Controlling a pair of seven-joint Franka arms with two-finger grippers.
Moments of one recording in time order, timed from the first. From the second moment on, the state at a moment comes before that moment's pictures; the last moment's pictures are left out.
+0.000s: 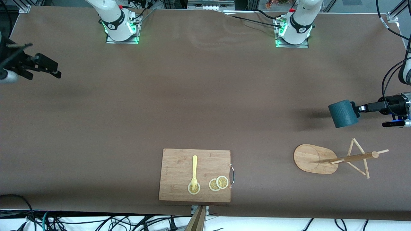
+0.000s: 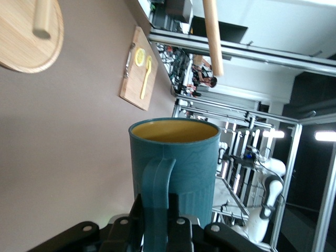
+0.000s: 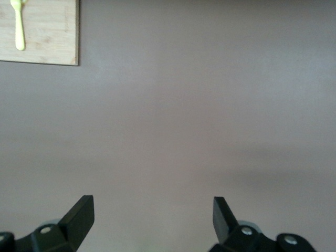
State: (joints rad) left arm 0.80 0.65 -0.24 -1.66 -1.02 1.41 0.56; right arm 0.07 0.00 -0.05 -1.53 0.05 1.53 -0.02
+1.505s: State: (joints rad) left arm 0.72 0.69 -0.24 -1.44 -1.02 1.55 0.33; right arm 0.07 0.06 -0.05 -1.58 0.00 1.57 -0.02
